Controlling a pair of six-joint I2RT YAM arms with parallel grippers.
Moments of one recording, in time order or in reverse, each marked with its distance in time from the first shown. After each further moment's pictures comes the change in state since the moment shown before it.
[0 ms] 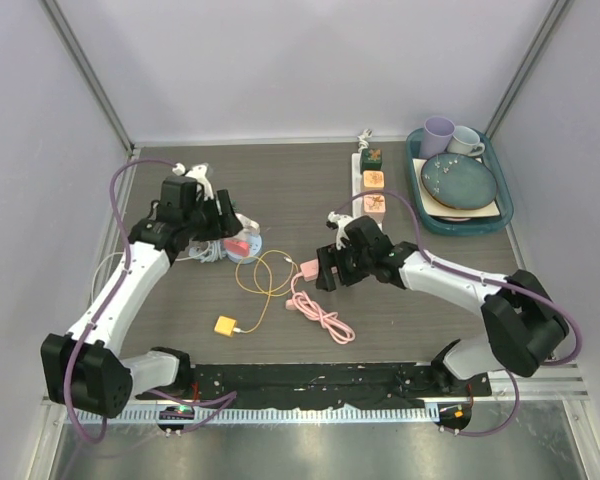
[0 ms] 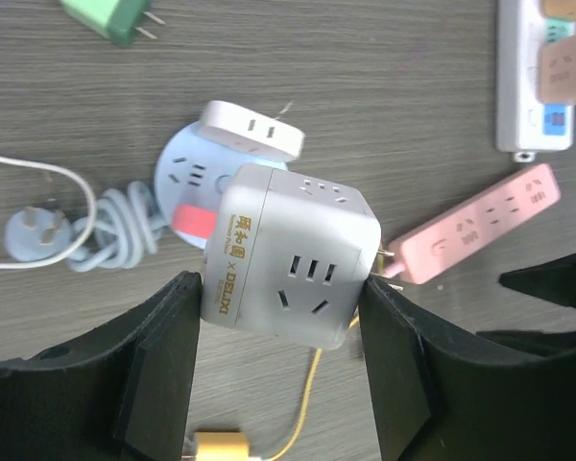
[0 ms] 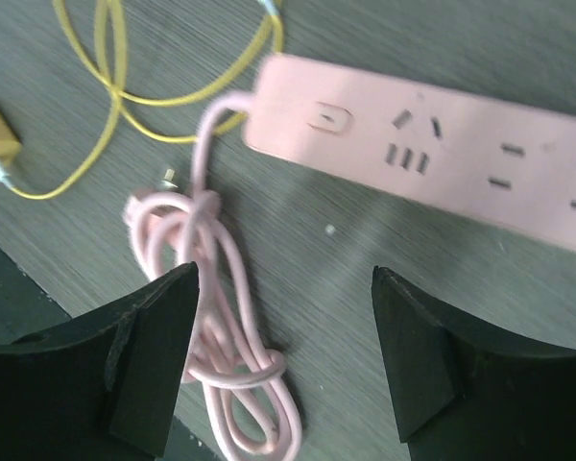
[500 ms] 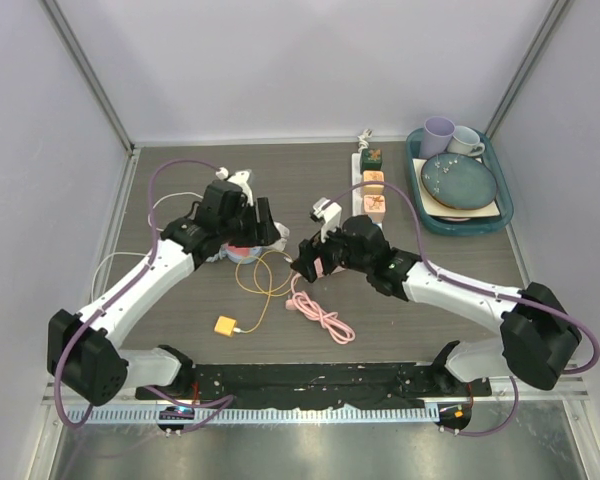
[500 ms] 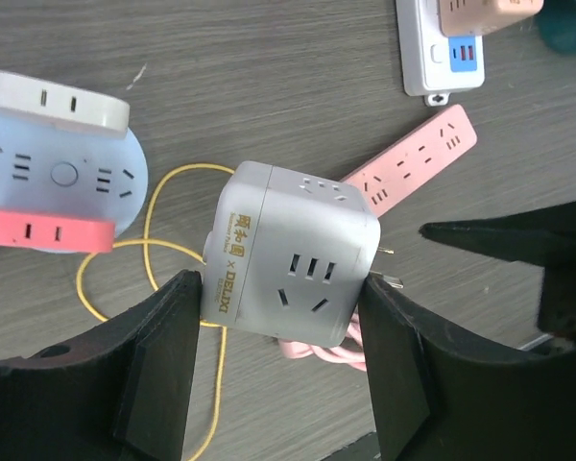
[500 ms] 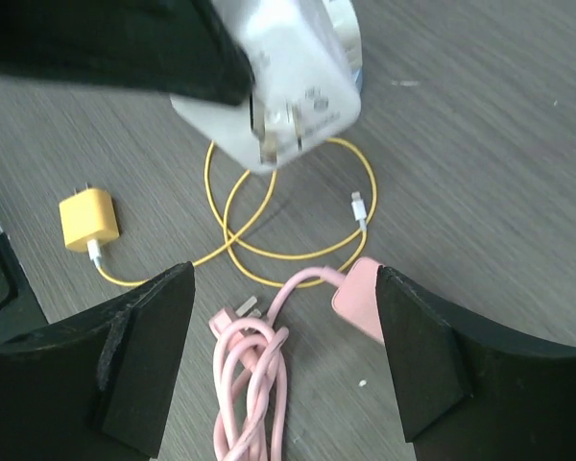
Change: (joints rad) left arm -0.269 0.071 0.024 0.054 -0.049 -0.172; right arm 0.136 -0.114 -0.056 0.440 0.057 -0.169
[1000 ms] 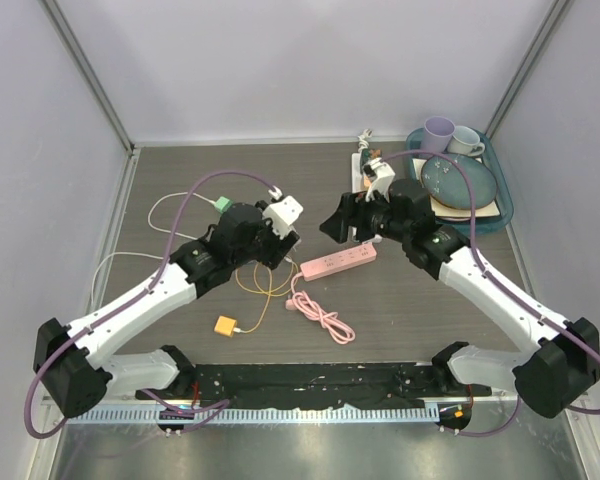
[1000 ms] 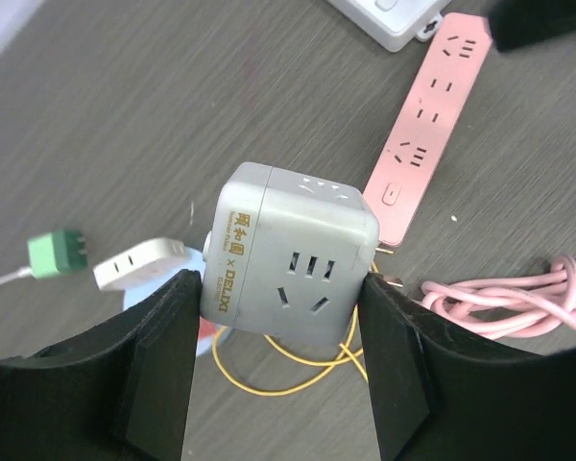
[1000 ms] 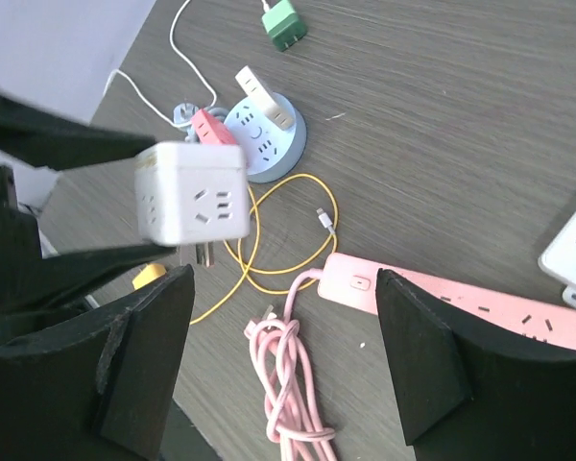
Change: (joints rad) left arm -0.245 -0.082 -0.060 0.129 -0.162 0.651; right arm -0.225 -0.143 0.221 -0.356 -0.077 0.212
